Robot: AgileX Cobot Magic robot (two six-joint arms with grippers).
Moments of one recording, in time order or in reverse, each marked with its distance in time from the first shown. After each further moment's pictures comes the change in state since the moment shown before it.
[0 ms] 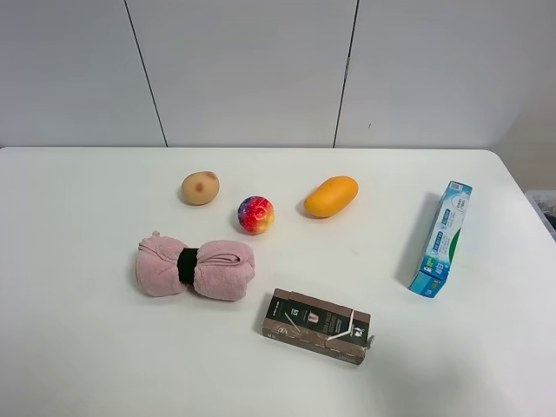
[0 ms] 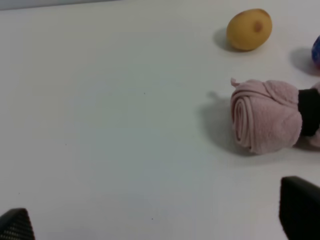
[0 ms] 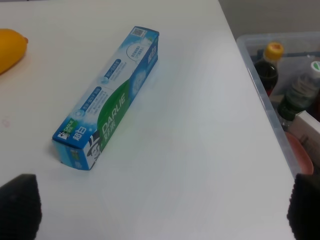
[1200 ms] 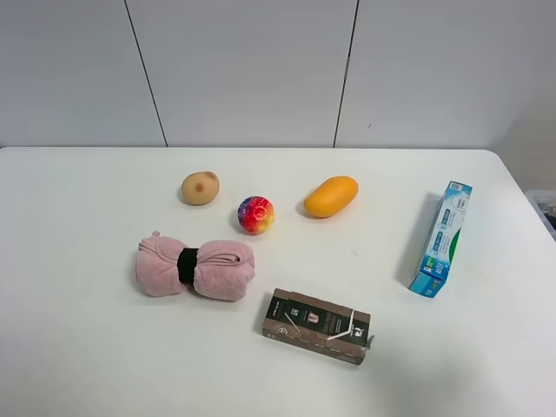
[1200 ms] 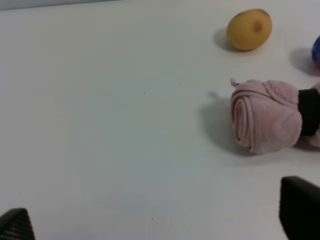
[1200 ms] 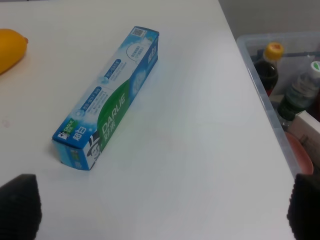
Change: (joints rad) left arm 0.000 0.000 0.000 0.000 0.000 0.000; right arm 0.000 0.000 0.000 0.000 0.000 0.000
